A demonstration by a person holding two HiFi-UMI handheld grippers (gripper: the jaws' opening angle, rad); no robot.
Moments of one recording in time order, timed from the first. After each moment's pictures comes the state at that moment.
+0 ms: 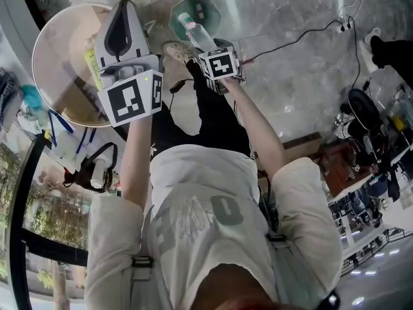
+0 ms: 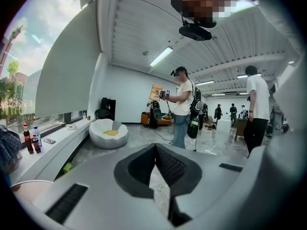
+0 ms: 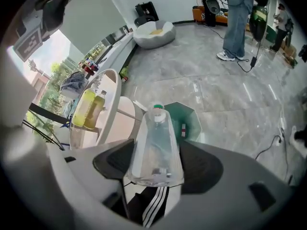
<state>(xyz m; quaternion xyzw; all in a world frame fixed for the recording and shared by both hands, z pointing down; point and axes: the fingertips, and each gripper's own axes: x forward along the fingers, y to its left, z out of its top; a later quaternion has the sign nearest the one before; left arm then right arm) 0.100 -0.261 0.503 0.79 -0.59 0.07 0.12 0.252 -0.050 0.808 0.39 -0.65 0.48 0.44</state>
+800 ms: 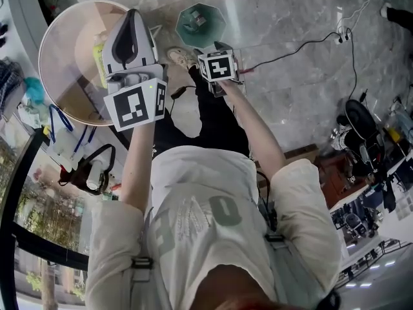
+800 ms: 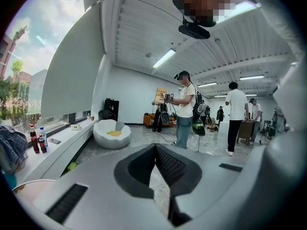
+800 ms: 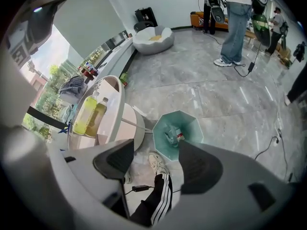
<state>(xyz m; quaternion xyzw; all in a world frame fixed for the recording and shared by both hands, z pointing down) 0.075 -0.232 0.483 0.79 -0.60 0.06 0.12 0.231 -0.066 0.789 0.41 -0.66 0.46 0.43</state>
